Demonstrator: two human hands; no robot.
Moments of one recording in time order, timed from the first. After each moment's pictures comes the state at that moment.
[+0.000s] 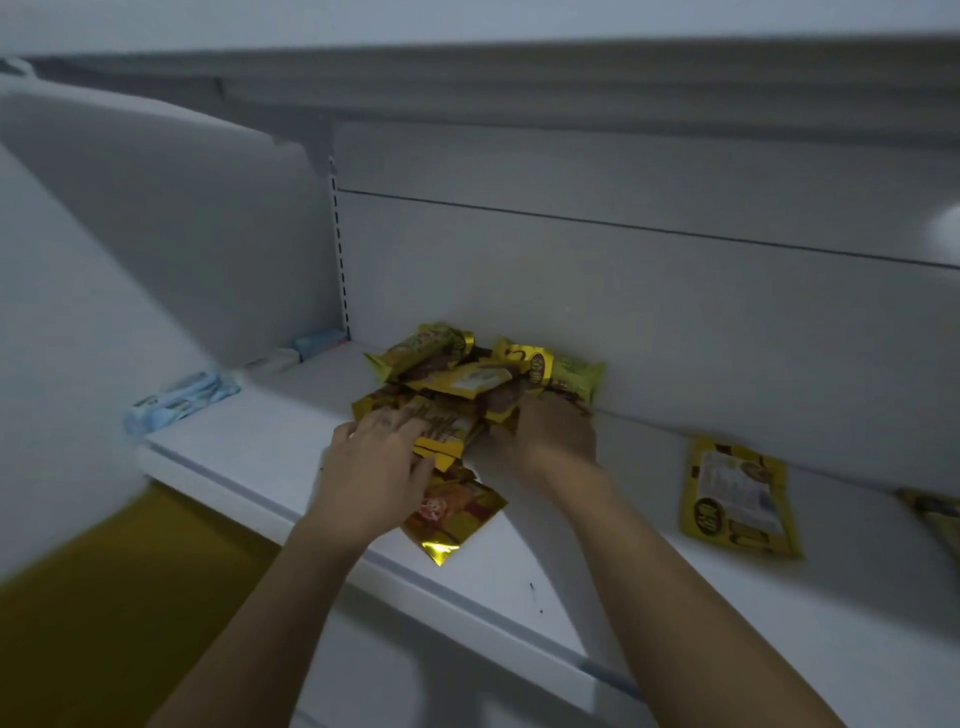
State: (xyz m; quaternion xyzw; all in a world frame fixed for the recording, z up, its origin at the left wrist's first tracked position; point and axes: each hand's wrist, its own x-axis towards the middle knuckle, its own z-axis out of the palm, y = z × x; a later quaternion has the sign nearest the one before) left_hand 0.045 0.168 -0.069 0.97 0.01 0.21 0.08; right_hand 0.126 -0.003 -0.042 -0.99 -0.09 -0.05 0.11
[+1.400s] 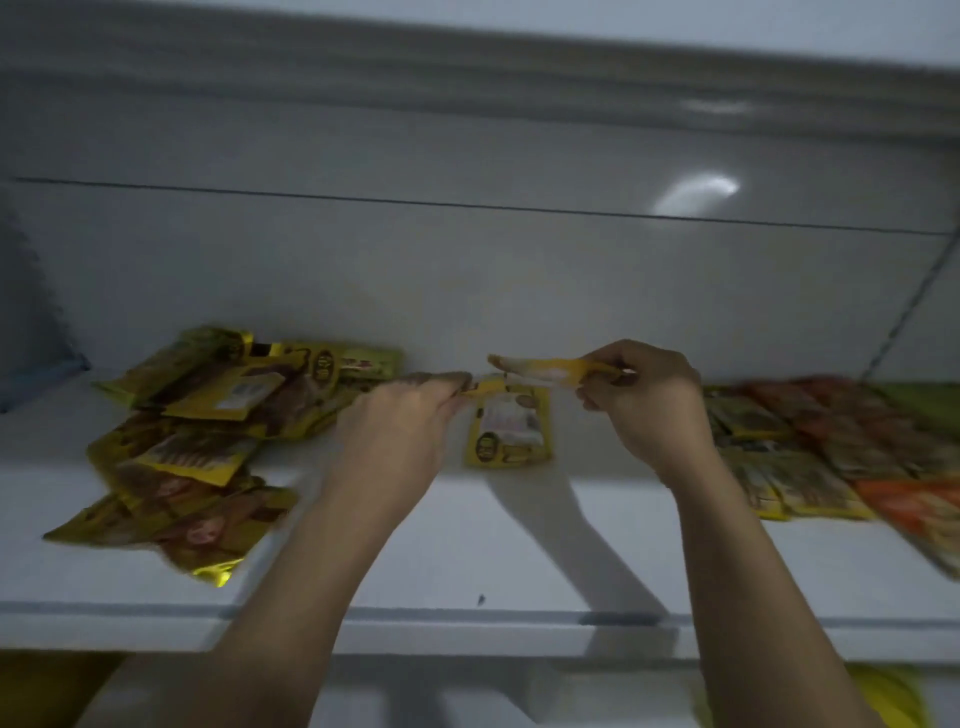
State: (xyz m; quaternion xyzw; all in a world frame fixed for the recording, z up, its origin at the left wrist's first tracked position) left_hand 0.031 -0.020 -0.016 0.85 -0.28 0.37 0.23; right_hand 0.000 -0.246 0.006 -0.86 0.05 -0.29 0.42
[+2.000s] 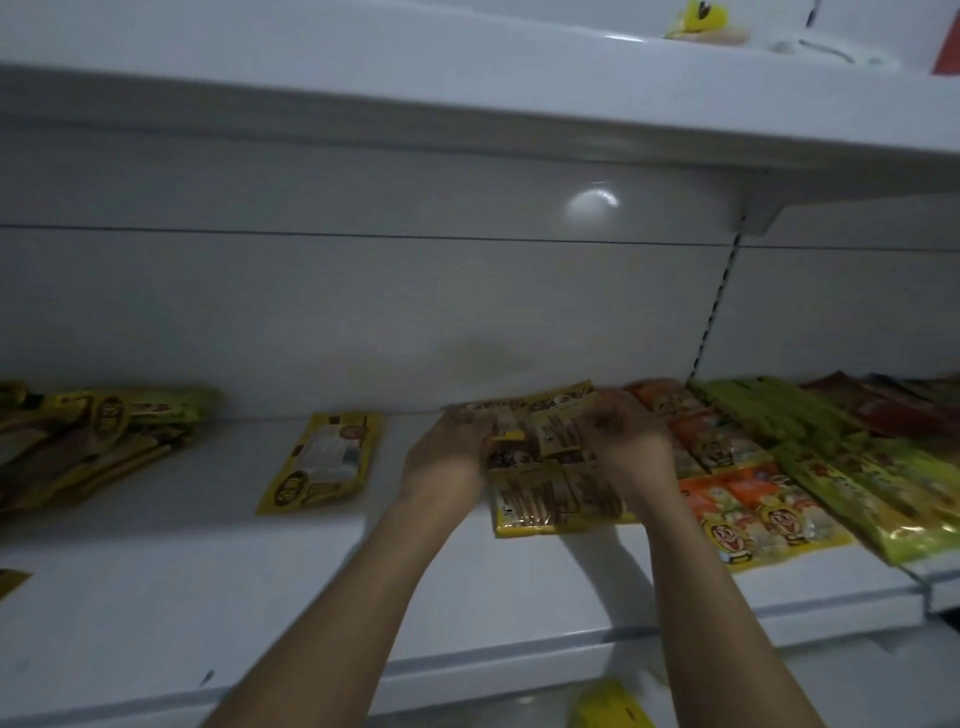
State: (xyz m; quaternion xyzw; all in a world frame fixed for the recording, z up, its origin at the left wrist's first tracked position) left_hand 0.053 -0.271 -0.064 0.91 -0.29 0.14 0.24; right_hand -0.028 -0.455 -0.043 -0.85 0.18 -0.33 0.37
